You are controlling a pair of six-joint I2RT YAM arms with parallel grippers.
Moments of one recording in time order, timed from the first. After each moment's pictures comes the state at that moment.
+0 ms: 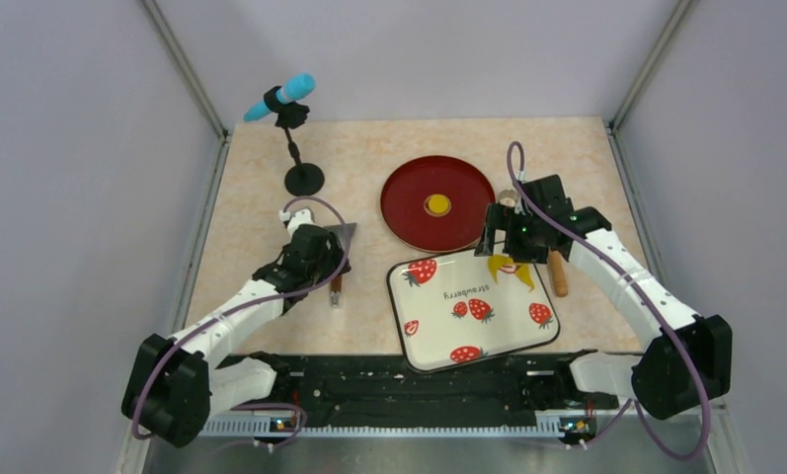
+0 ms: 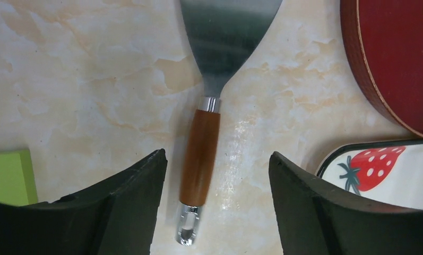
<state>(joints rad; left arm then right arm) -0.45 1.12 0.58 -0.24 -0.26 -0.68 0.34 1.23 1.01 -0.76 -0.17 0.45</state>
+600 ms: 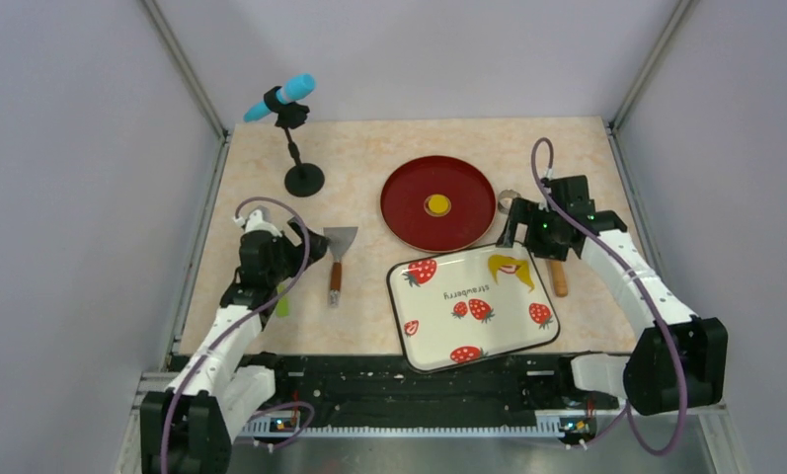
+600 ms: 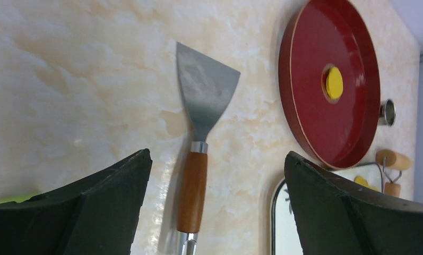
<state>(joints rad) -0.12 0.93 0.45 -0.02 0.10 -0.69 0.17 1.25 0.96 -0.69 -0.18 0.38</state>
